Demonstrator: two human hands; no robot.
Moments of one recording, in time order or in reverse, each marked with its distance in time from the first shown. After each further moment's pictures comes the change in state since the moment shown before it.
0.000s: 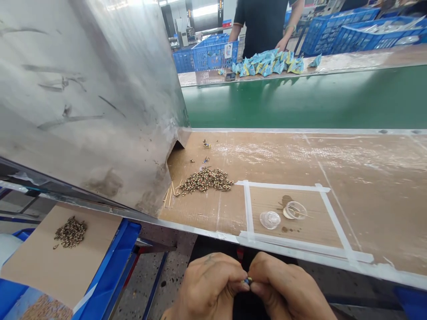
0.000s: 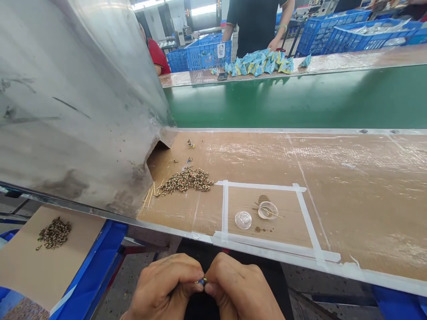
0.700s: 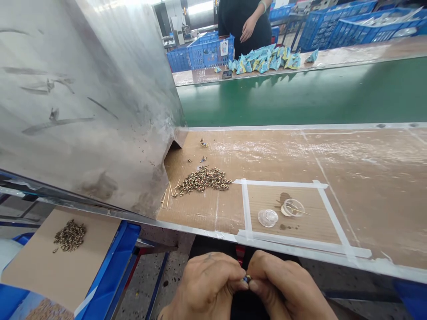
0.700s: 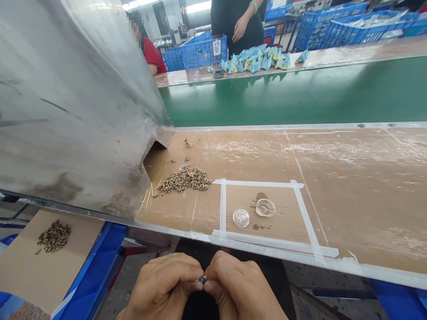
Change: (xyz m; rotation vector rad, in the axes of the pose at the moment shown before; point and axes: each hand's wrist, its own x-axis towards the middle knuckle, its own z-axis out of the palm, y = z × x) left_hand 0.004 -0.004 -0.003 0.002 -0.076 0.034; right_hand 0.001 0.014 0.003 0.062 0.043 -0.083
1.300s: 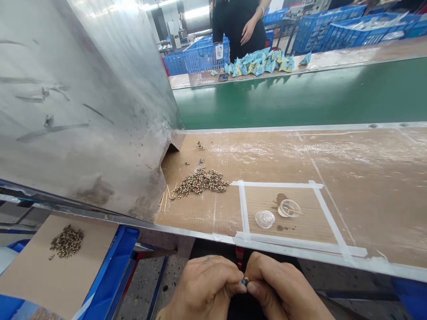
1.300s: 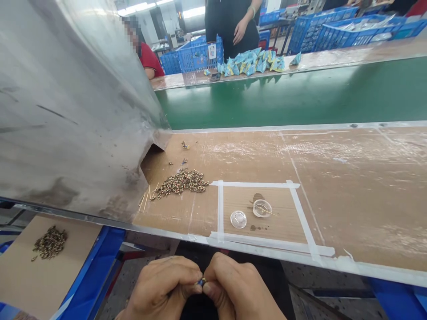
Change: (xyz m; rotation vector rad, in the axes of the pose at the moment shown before) left_hand 0.000 -0.004 -0.001 -0.021 -0.059 -0.027; right_hand 0.002 -0.005 -0.001 -0.014 0.000 0.023
